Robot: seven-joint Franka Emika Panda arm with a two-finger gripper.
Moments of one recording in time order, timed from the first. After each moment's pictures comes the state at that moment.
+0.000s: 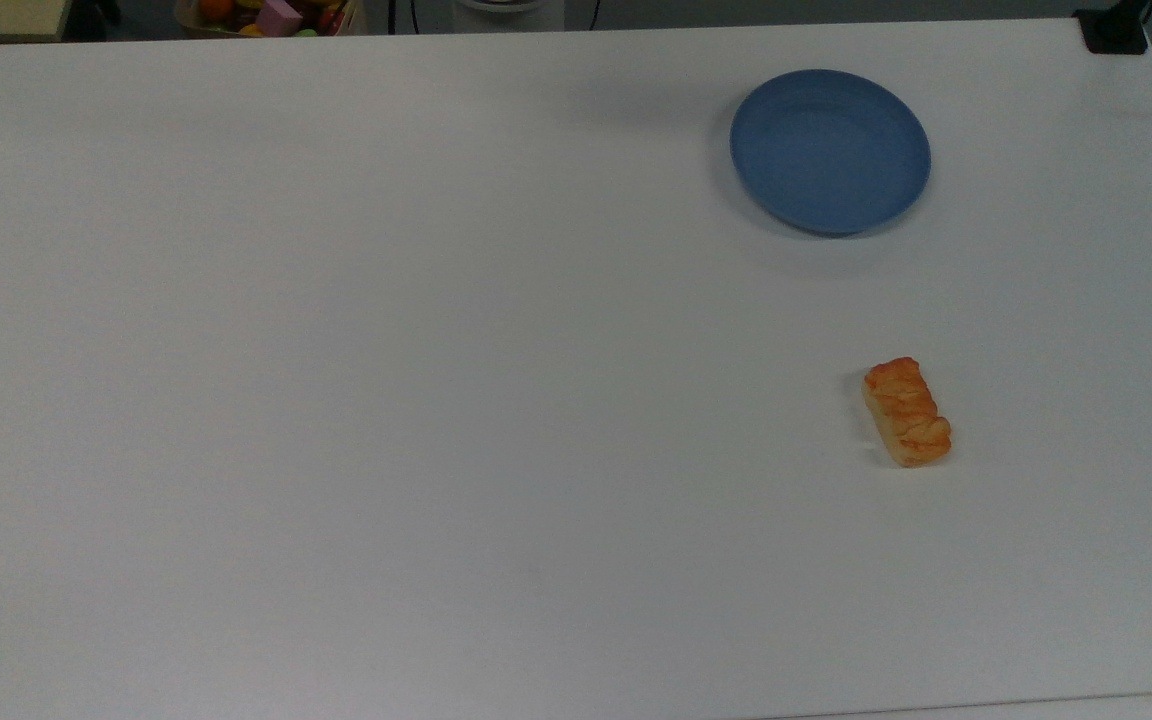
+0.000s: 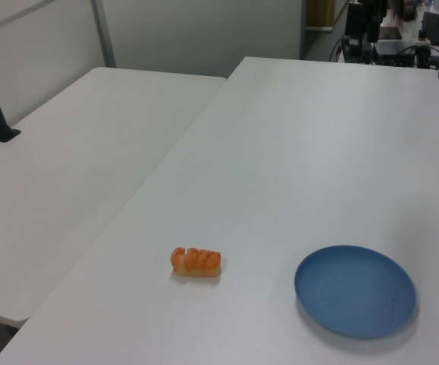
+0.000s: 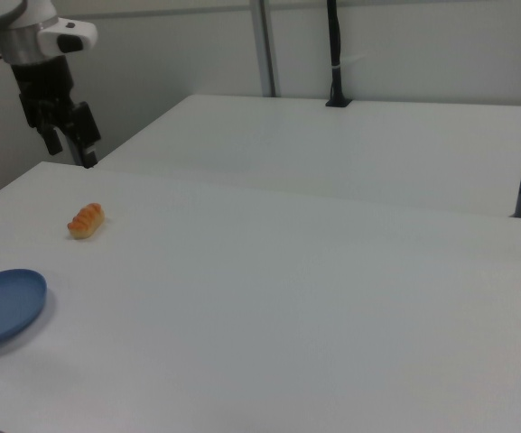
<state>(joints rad) 0.25 -0.08 -0.05 -1.58 0.01 1.52 0.31</state>
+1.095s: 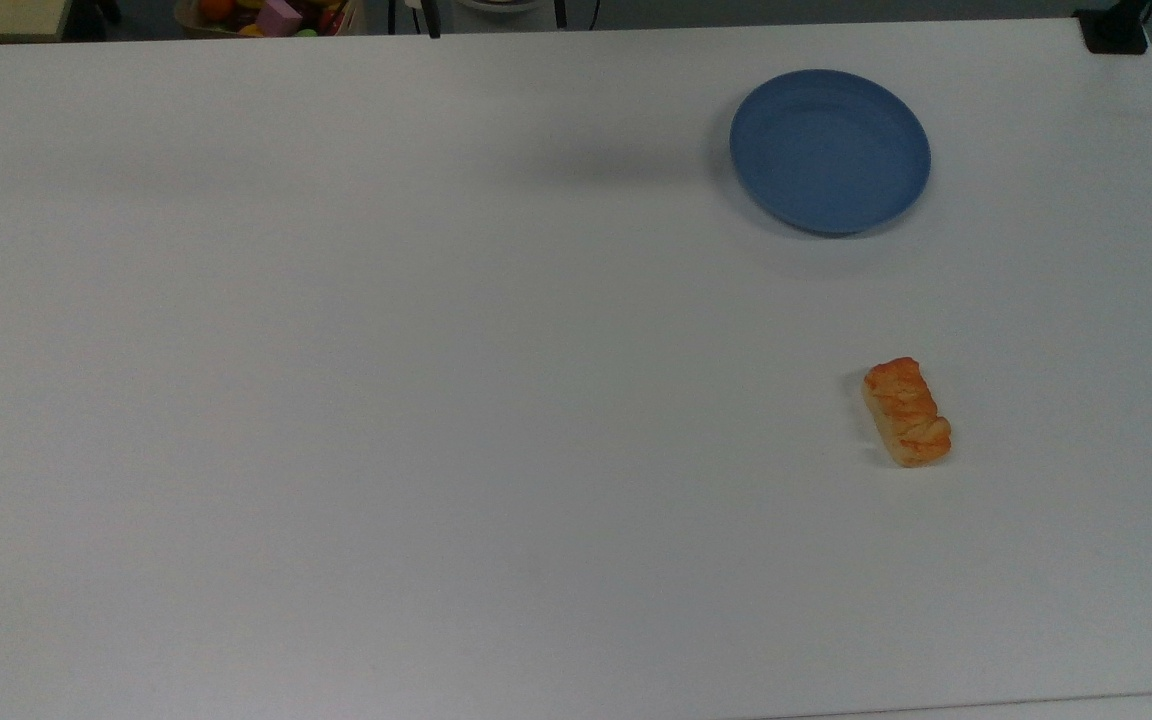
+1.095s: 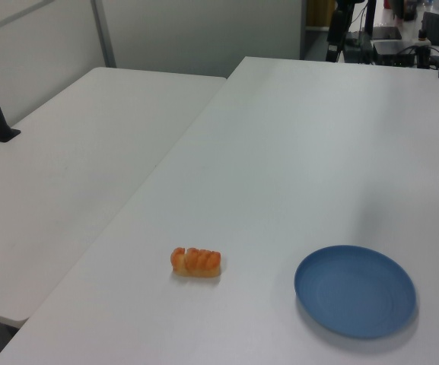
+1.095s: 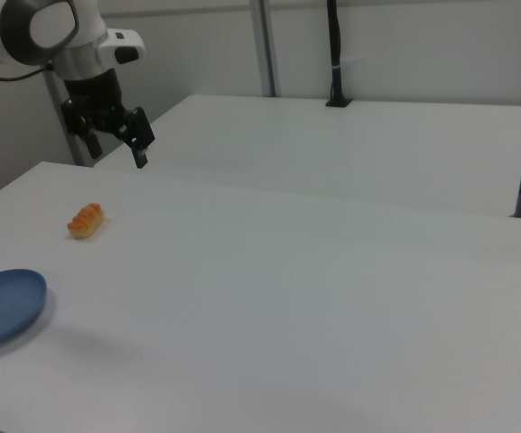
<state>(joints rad) 0.14 -0.02 -0.04 -1.62 0.07 1.72 -0.01</state>
